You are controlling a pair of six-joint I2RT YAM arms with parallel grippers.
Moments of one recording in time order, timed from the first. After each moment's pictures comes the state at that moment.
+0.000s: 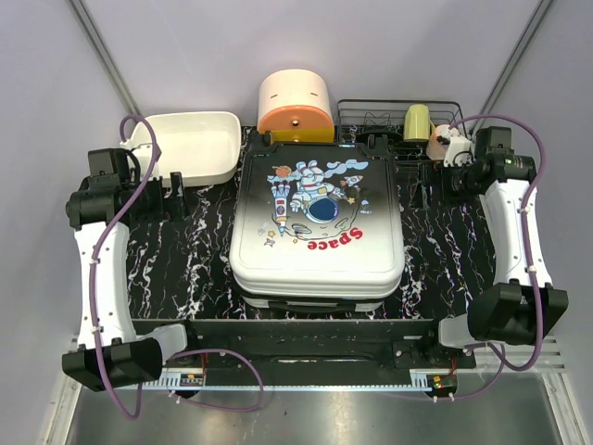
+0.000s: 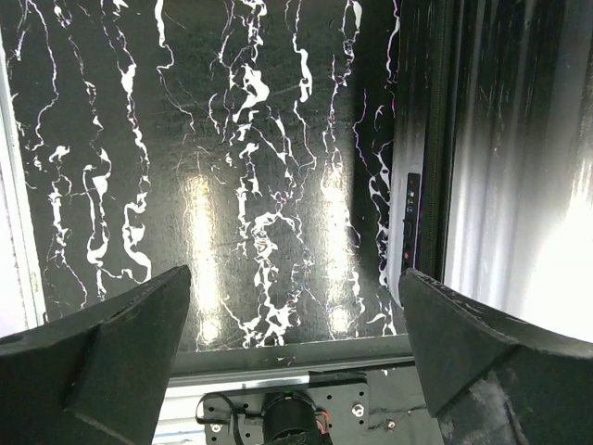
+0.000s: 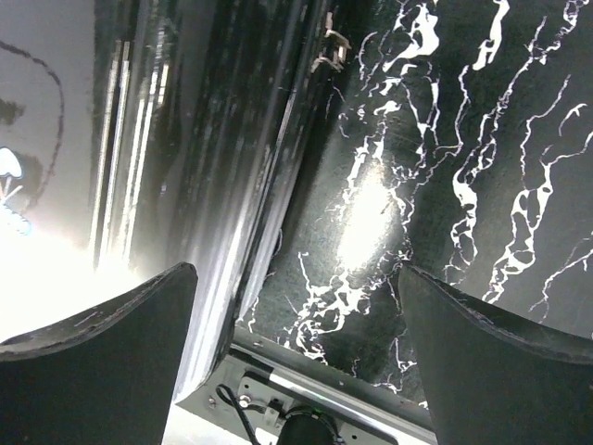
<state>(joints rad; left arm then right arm) 0.19 1.15 1.45 -1.19 0.24 0.08 -0.14 1.41 1.50 -1.15 -0.47 -0.21</state>
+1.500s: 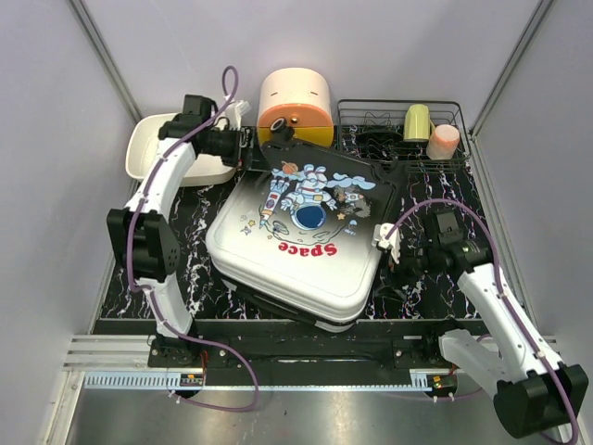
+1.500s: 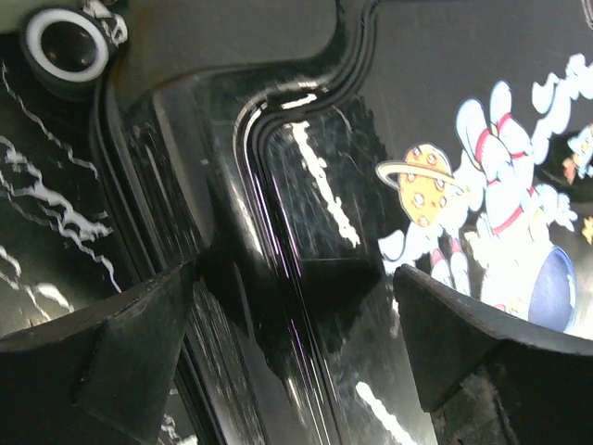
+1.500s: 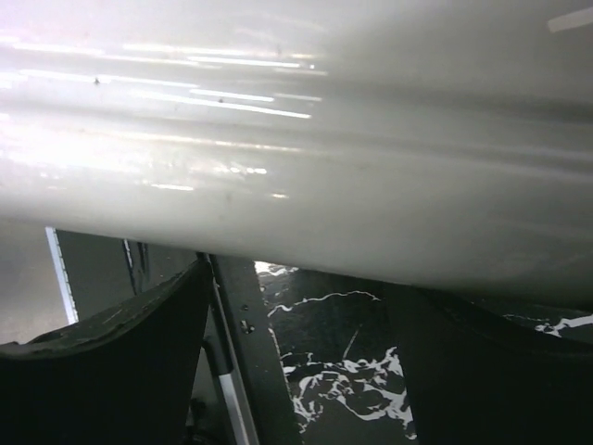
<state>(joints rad) -0.12 1.85 1.80 -0.87 0.83 0.04 0.25 0.94 0.82 -1.01 -0.79 -0.84</state>
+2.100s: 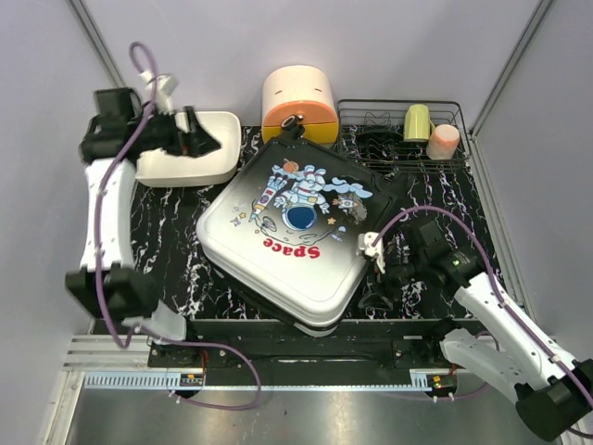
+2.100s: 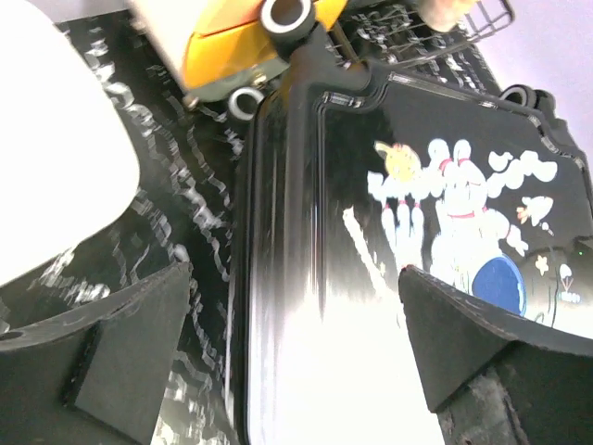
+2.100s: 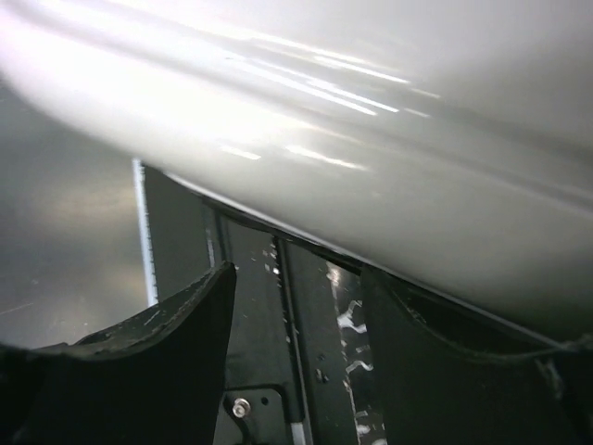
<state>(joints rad) 0.08 1.64 1.87 -0.86 0.81 0.04 0.47 0.86 0.78 -0.89 -0.81 -0.54</state>
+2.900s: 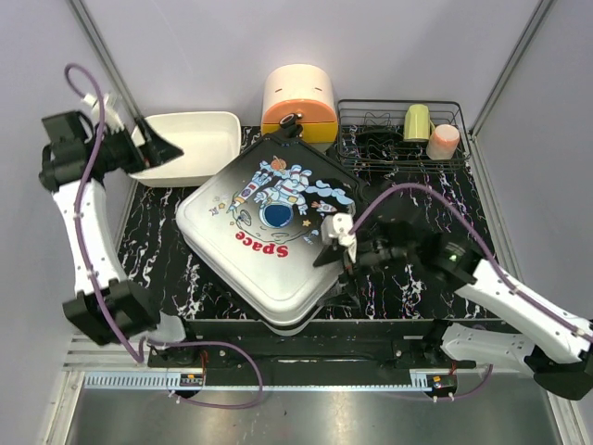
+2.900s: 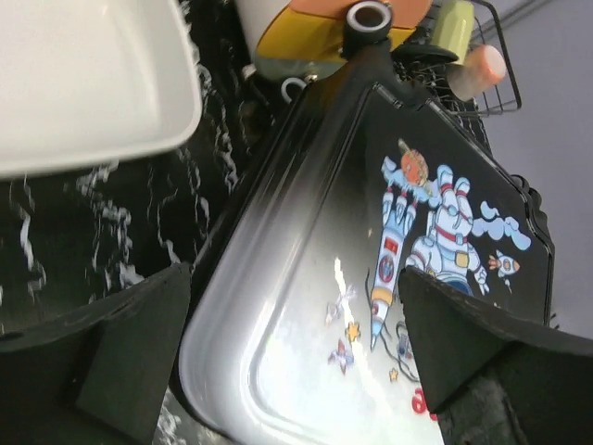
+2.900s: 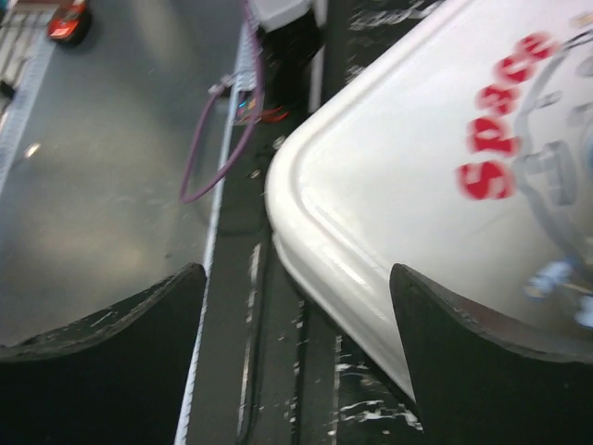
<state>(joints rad) 0.44 1.37 1.60 -0.91 0.88 -0.09 0.94 1.01 1.11 -0.59 -0.73 -0.20</state>
